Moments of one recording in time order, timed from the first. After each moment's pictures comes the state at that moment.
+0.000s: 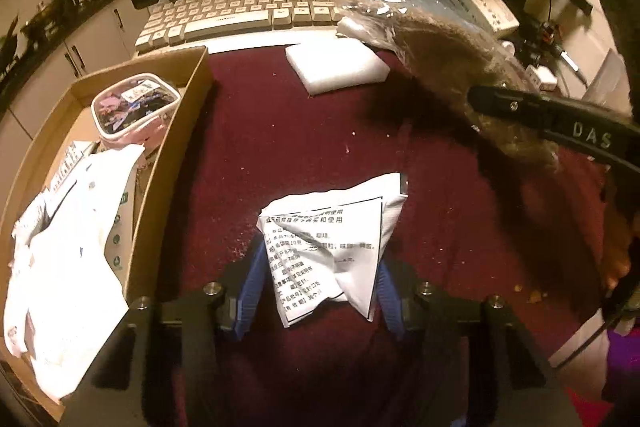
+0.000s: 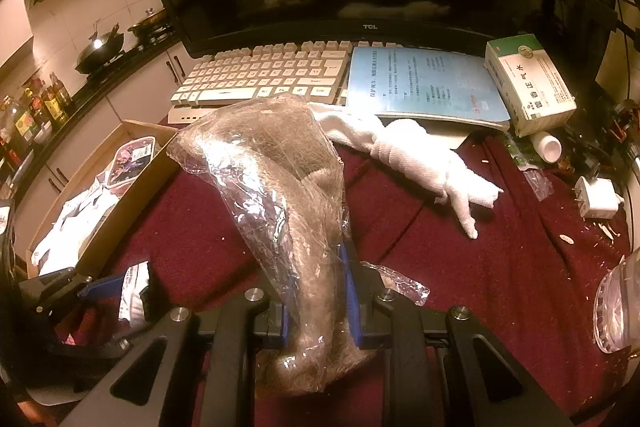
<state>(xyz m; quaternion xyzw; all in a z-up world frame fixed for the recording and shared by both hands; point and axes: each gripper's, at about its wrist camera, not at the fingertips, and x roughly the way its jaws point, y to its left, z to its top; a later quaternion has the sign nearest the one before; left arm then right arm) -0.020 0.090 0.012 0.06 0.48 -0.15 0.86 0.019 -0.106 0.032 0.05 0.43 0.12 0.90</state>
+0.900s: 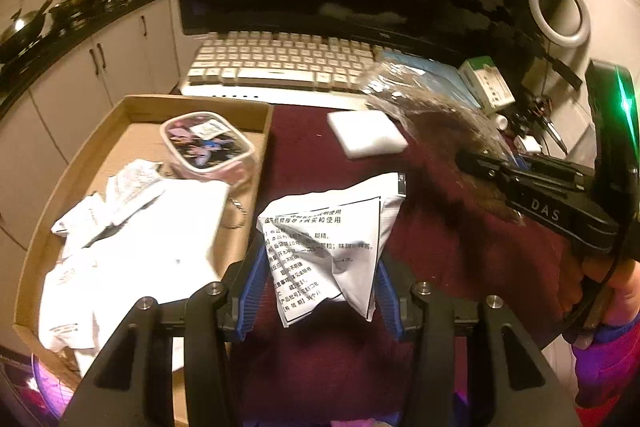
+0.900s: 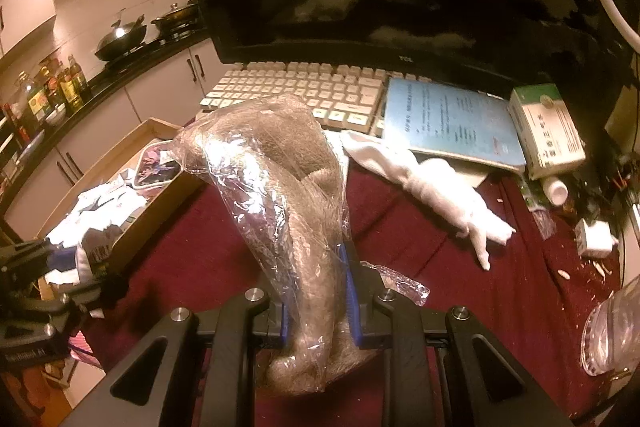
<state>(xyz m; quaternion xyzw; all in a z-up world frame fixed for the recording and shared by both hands) -0.031 0.145 0.070 -0.01 0.43 -0.13 0.89 0.013 -0.072 0.059 0.00 0.40 0.14 0.91</state>
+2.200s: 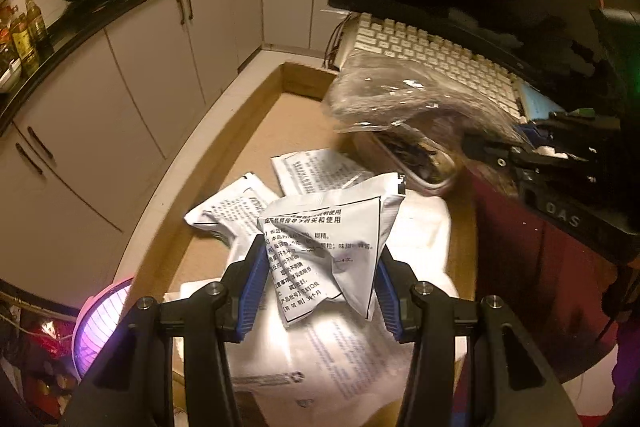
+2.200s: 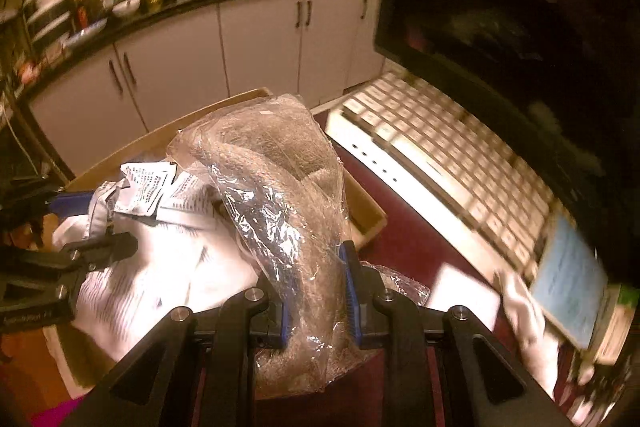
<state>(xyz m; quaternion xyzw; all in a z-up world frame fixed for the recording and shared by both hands) 0.008 0.276 0.064 -0.05 0.48 0.00 0.88 0.091 0.128 0.071 -0.19 0.42 0.28 0.84</state>
